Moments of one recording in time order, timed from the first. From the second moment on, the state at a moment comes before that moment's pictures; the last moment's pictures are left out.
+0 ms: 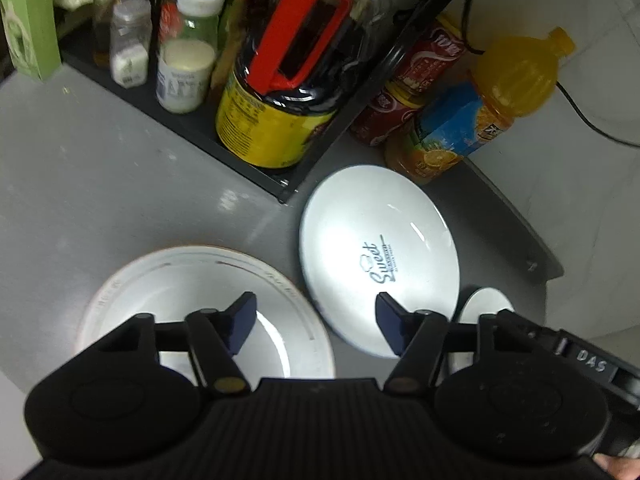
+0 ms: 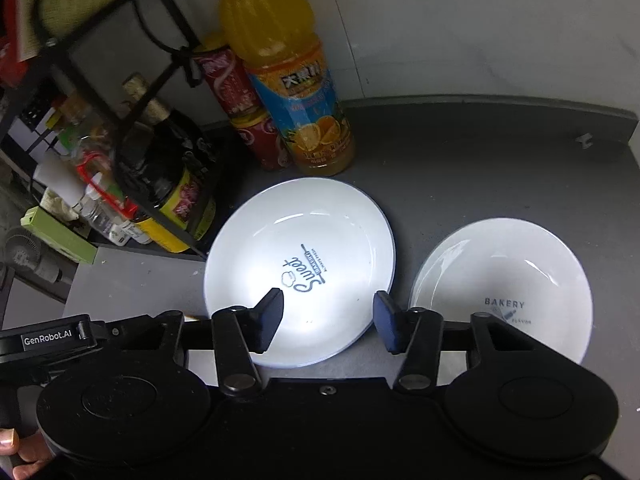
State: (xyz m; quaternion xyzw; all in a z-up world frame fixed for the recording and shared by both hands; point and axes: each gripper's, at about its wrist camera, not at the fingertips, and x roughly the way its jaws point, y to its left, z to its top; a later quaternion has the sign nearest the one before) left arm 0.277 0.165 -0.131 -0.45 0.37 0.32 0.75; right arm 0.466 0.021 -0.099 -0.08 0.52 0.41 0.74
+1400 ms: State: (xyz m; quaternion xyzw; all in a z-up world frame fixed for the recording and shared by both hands) left arm 0.335 0.225 -0.229 -0.53 0.36 0.36 0.68; right arm 0.537 0.080 -0.202 -0.07 0.61 0.33 0.72
